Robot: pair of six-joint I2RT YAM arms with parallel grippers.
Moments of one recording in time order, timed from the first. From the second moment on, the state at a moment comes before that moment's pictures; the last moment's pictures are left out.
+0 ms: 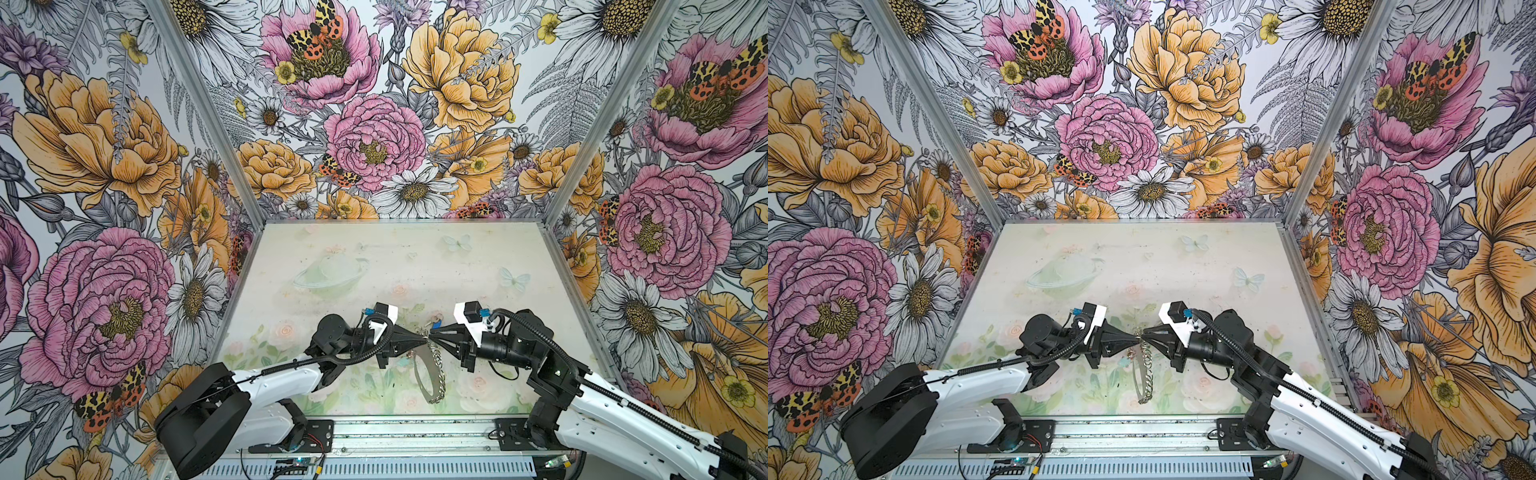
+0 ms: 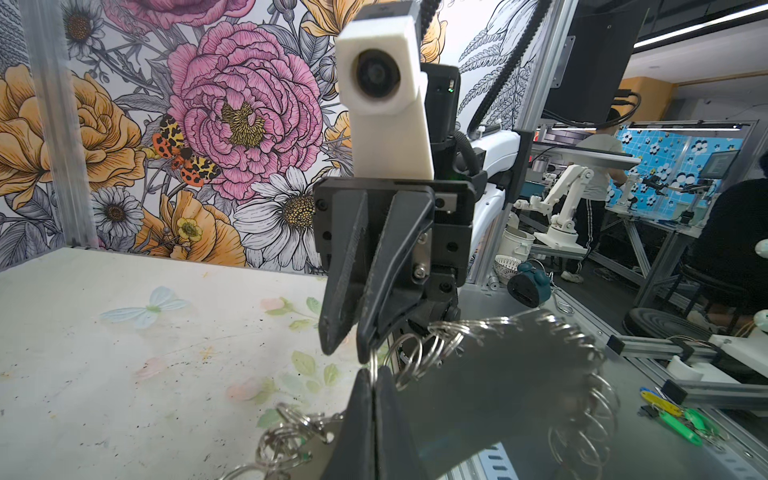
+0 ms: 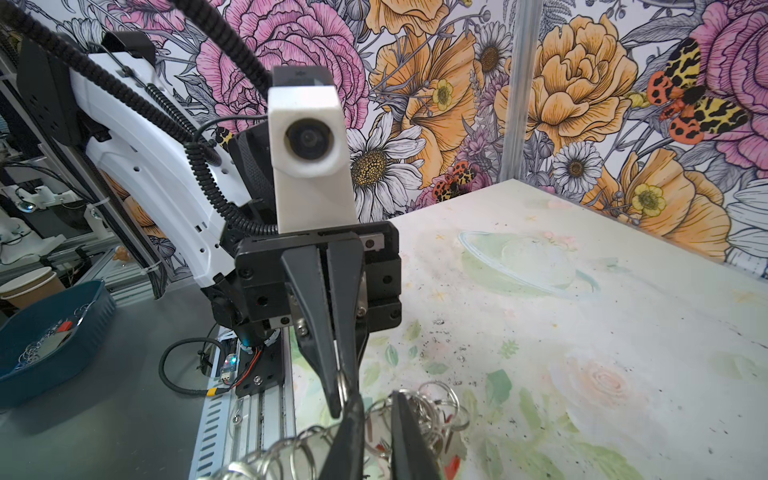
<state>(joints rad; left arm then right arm) -0.77 1.21 0.37 1.08 0.85 -0.32 0.83 0.71 0.53 0.03 -0.47 0.09</state>
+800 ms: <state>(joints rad) -0.73 1.20 0.35 1.13 0.90 -0.38 0.84 0.74 0.48 0.15 -0.52 0.09</state>
